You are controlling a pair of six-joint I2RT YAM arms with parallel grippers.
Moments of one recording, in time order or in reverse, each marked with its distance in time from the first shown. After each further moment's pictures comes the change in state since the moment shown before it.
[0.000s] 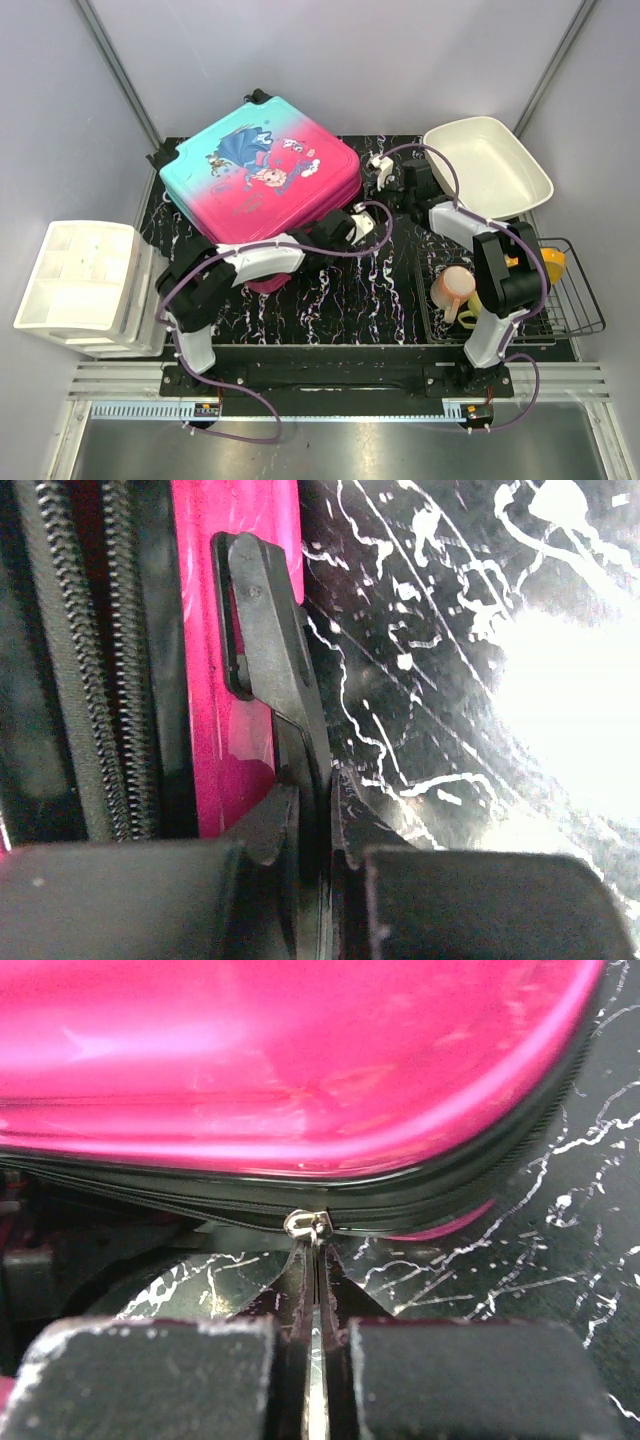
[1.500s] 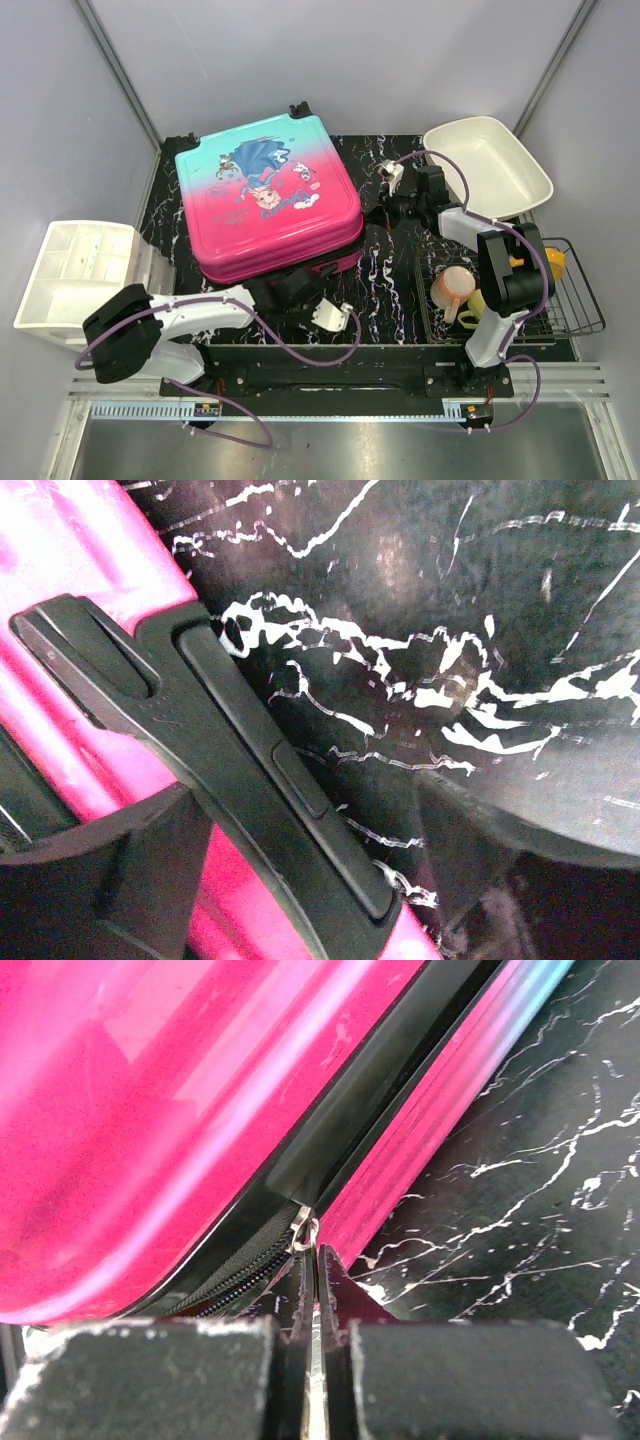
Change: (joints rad) left arm -0.197 -0.507 -0.549 -0.038 0.113 0.763; right arm -0.083 -0.007 -0.091 0.076 -0.180 -0.021
